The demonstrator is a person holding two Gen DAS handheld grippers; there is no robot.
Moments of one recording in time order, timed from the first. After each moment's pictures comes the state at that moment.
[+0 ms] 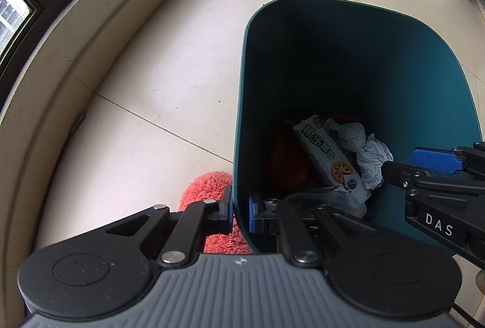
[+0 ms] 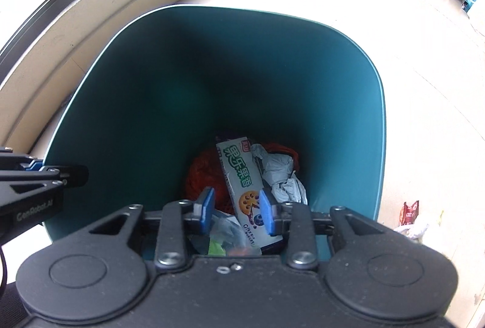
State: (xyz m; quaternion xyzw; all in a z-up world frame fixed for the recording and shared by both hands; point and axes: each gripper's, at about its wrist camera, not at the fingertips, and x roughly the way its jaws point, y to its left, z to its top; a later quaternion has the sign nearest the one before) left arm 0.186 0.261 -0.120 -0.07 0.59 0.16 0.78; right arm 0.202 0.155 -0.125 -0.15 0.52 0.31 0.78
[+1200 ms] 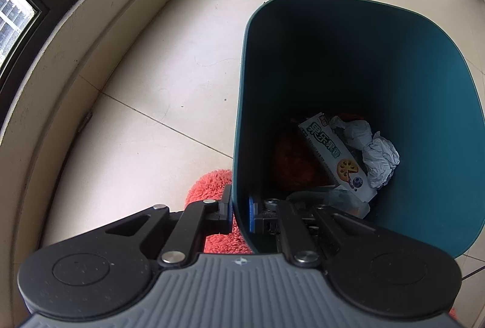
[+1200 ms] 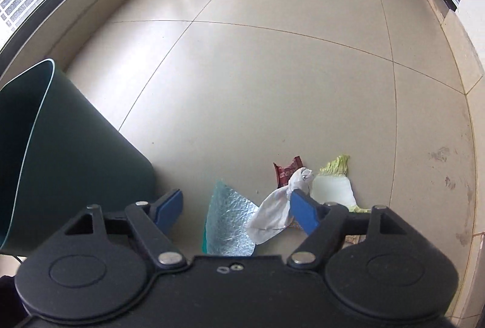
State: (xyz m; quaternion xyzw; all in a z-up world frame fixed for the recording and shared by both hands) left arm 0.189 0.256 -0.124 -0.06 0.60 0.18 0.78; right arm 0.301 -0.057 -0.177 -0.01 0.53 0.17 0.83
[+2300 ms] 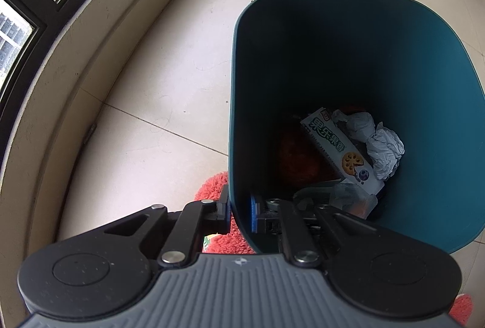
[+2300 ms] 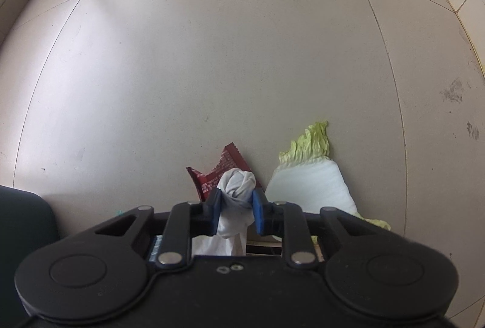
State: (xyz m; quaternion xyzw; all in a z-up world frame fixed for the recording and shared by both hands) left arm 0.189 0.248 -0.129 -0.02 0.60 0.17 0.78; right arm 0.373 -0.094 -0.310 0.02 0.59 0.06 0.81
